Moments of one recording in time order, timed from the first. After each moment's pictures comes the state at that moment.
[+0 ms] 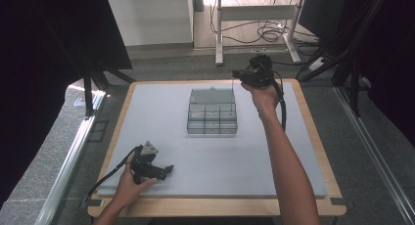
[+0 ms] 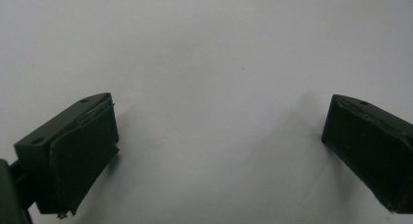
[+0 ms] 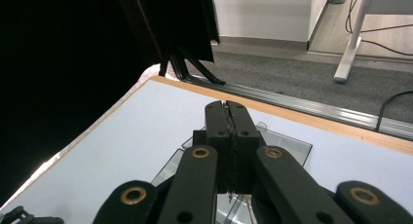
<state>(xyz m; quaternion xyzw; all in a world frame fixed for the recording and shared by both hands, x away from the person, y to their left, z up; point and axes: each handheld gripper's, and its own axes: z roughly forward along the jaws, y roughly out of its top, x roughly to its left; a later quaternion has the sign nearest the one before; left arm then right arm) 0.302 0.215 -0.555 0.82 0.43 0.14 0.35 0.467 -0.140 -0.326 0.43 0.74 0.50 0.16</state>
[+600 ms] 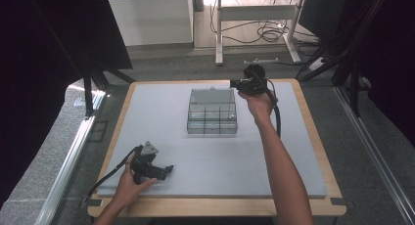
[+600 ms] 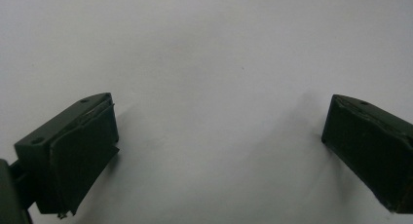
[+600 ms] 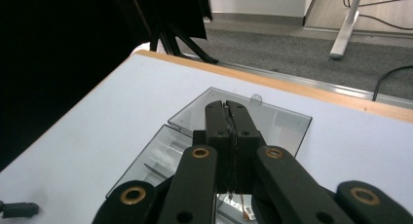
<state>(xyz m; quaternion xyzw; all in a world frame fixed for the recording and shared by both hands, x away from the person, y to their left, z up) 0.302 0.215 -0.555 0.82 0.43 0.14 0.34 0.477 -0.132 -0.365 0.44 0.76 0.46 0.15</state>
